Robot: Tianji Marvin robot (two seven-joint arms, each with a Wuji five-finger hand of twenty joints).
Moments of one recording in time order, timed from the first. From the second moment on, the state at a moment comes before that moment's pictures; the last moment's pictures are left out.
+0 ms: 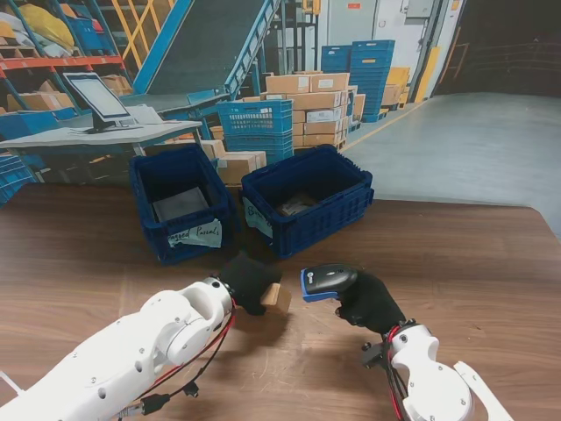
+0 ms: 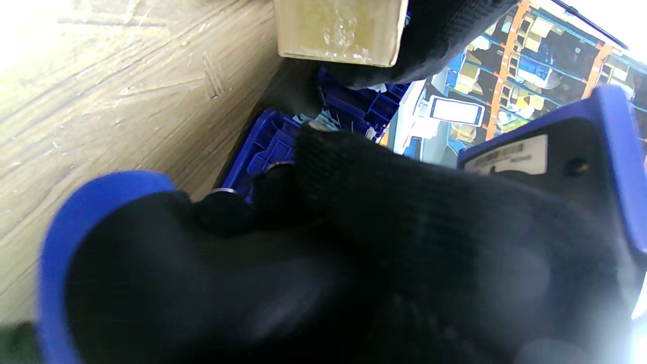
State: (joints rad) left arm 1.17 -1.05 -0.66 -1.48 1.04 0.04 -0.12; right arm -1.80 -1.14 1.31 -1.76 -0.24 -0.14 -0.07; left_hand 0.71 -0.71 0.69 -0.11 0.56 0.10 0.89 0.49 0.92 0.07 0.36 0.90 0.81 0.20 0.56 0.81 0.26 0.37 0.84 0.53; right_hand 0.96 -1.00 1.36 -0.25 0.75 -0.14 1.10 1.17 0.79 0.06 1.02 0.98 0.92 0.11 1.11 0.92 0.67 0.13 1.46 0.75
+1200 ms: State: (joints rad) left arm 1.03 -1.03 -0.49 -1.56 1.05 0.25 -0.41; right arm -1.82 -1.14 1.32 -1.77 -0.23 -0.14 -0.07; left_hand 0.53 -0.34 0.36 -0.05 0.34 0.24 0.07 0.31 0.25 0.22 0.18 0.36 0.30 0.31 0.16 0.42 0.02 0.38 0.44 0.48; right_hand 0.96 -1.00 1.36 -0.25 0.75 -0.14 1.10 1.17 0.79 0.06 1.02 0.98 0.92 0.11 1.11 0.92 0.67 0.13 1.46 0.75
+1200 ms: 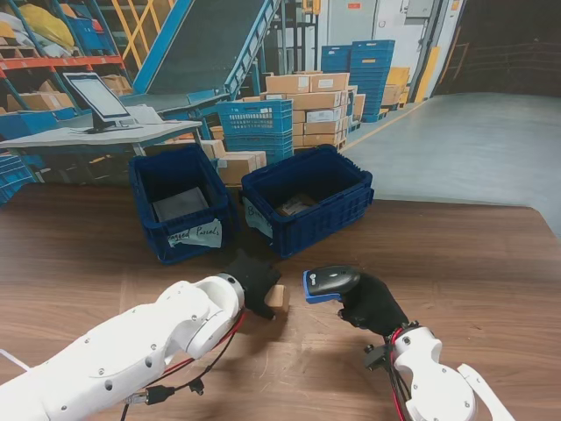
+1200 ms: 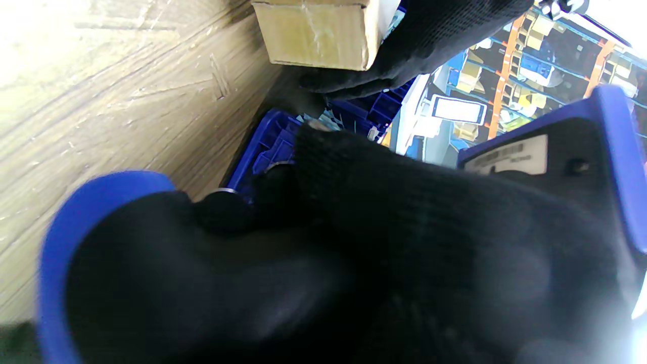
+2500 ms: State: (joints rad) left arm 1.07 -1.03 -0.59 -1.68 1.11 0.26 -0.48; right arm -1.83 -1.14 1.34 -1.77 -0.23 -0.14 -0.06; left_hand 0.54 -0.31 0.21 -0.03 0.25 0.25 0.02 0.29 0.19 0.26 0.06 0.31 0.19 0.33 0.11 0.35 -0.04 0.39 0.35 0.48; right_hand 0.96 -1.00 1.36 -0.25 0.75 -0.14 1.10 1.17 0.79 0.07 1.02 0.98 0.92 0.11 1.11 0.92 0.67 0.13 1.46 0.75
